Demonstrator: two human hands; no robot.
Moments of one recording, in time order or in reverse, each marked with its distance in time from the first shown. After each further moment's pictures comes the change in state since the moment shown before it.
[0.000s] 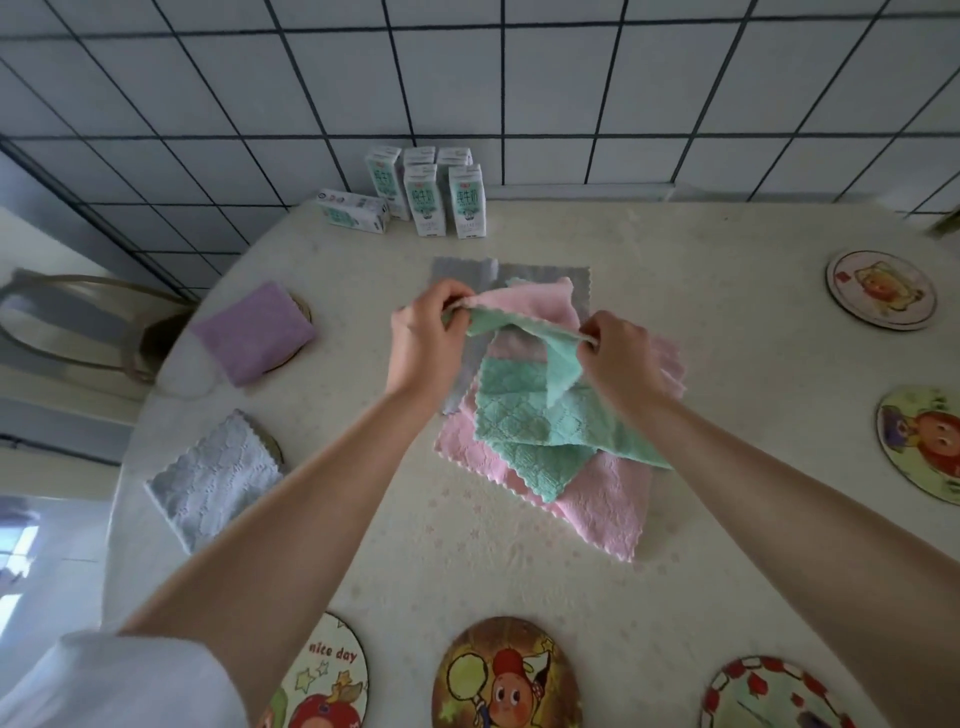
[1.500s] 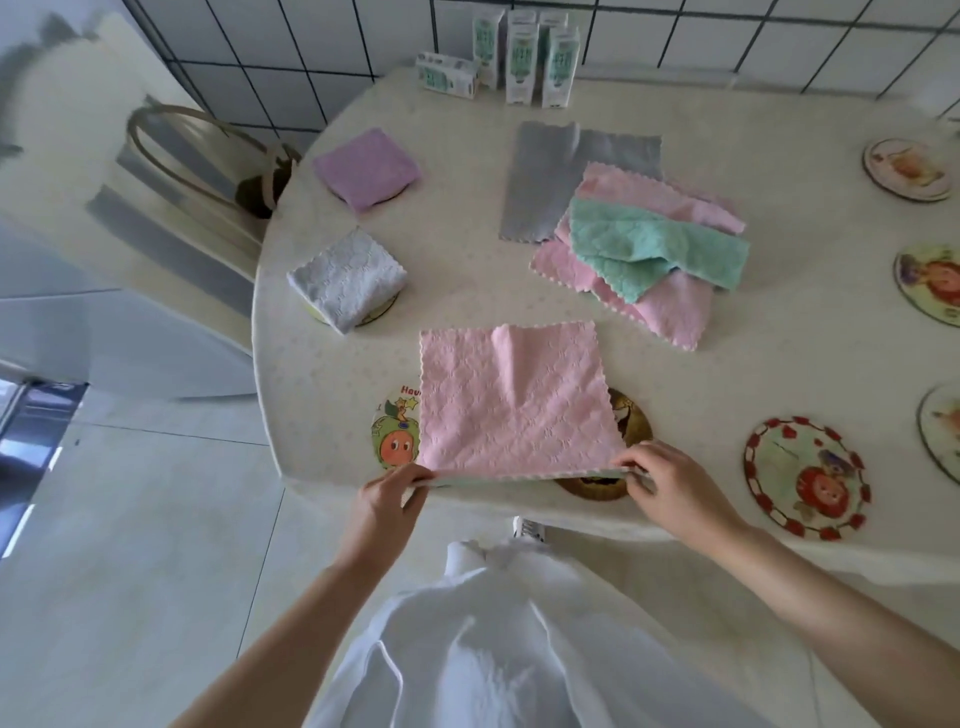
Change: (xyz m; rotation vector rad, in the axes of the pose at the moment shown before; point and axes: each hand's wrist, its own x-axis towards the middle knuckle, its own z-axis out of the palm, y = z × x) left_hand -0.418 -0.183 -0.173 0.093 -0.235 -0.067; right_hand -0.395 0.014 0.065 -0.016 -0.250 -0.386
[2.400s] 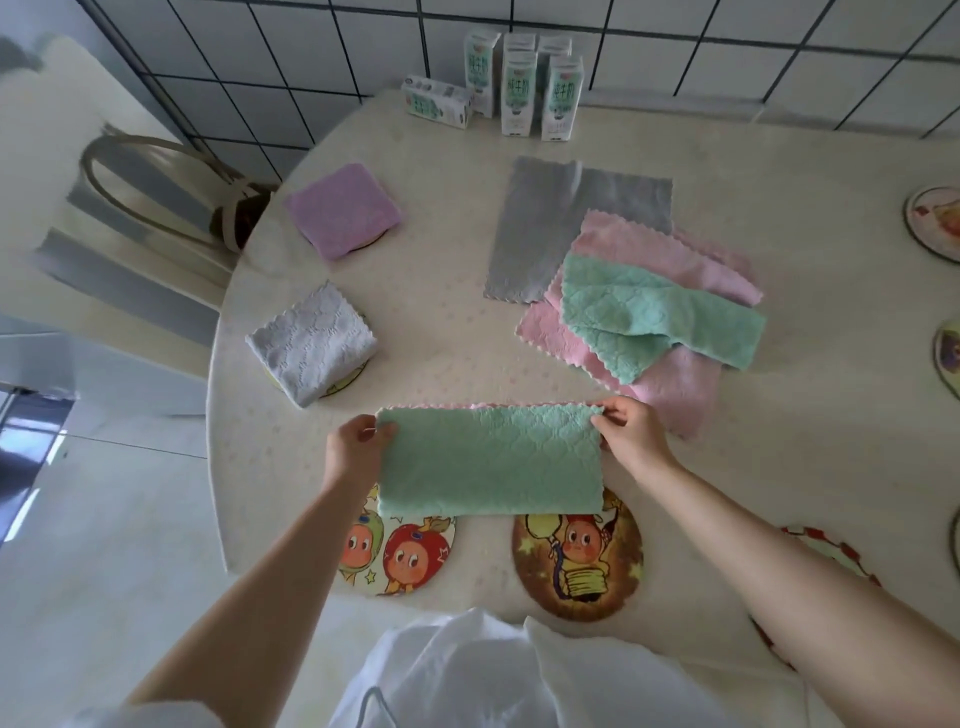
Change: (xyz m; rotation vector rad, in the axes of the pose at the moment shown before) left_hand 0.190 0.008 0.007 -0.325 0.135 -0.788; right_hand 0.192 0.053 -0.009 0.505 0.083 0.671
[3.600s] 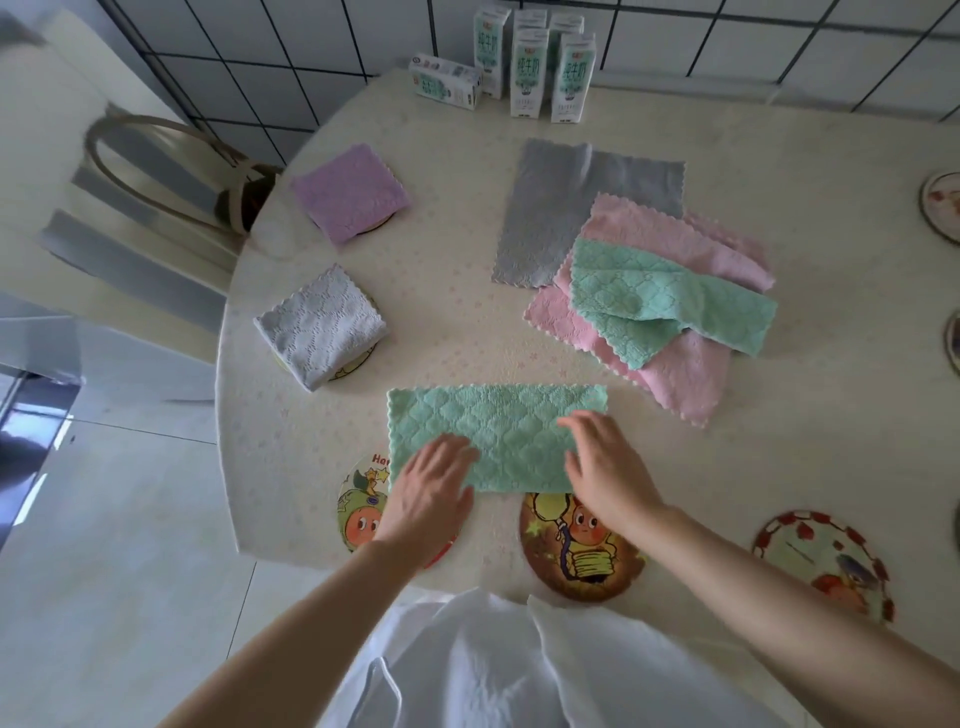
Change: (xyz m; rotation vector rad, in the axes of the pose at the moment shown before) left_hand -0.067 -0.043 0.032 0.766 -0.160 0.985; right_hand -0.063 0.009 0.026 -0.645 -0.077 -0.635
